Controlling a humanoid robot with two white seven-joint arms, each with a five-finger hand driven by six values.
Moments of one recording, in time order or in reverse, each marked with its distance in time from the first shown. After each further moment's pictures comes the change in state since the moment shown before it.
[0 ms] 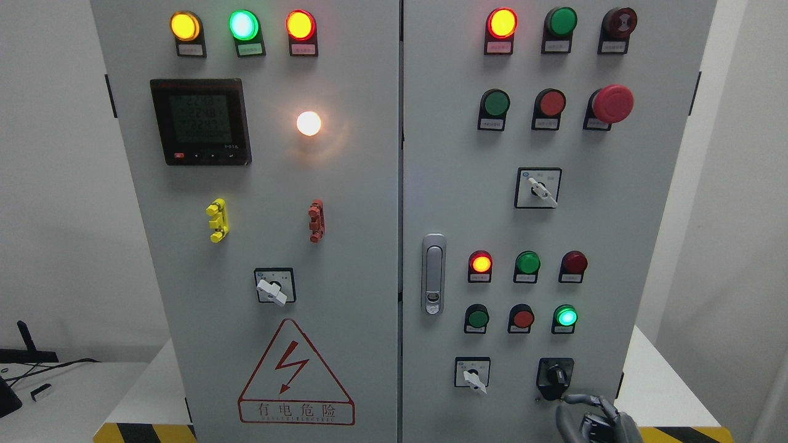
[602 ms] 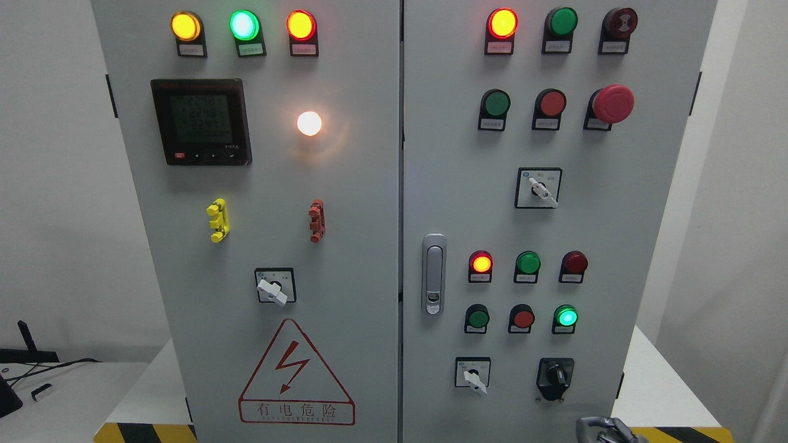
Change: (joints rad) left arm 0.000 0.000 0.000 0.000 0.000 0.000 0.000; right arm 0.118 -0.023 -0.055 -0.109 -0.168 0.078 0.086
